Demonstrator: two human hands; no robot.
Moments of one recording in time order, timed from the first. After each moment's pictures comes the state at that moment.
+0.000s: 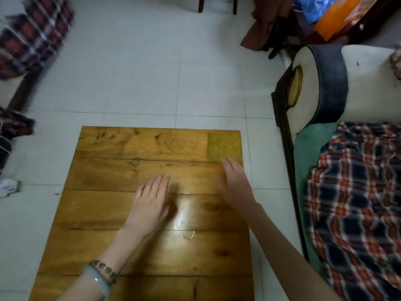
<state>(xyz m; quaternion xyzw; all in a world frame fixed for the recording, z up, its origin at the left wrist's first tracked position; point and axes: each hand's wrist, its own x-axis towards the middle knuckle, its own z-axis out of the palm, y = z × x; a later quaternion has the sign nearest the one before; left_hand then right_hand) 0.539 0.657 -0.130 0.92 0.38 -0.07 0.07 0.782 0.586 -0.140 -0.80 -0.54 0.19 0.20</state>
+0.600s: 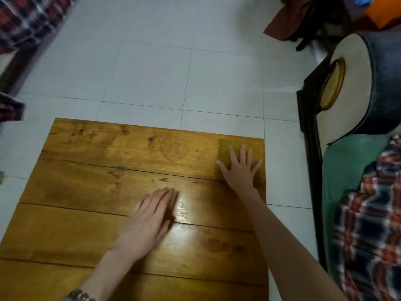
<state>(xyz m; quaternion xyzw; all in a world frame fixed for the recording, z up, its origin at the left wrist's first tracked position) 0.569 0.708 -0.256 0.92 0.37 -0.03 0.15 0.858 0.718 -0.341 -0.85 -0.49 0.20 0.03</state>
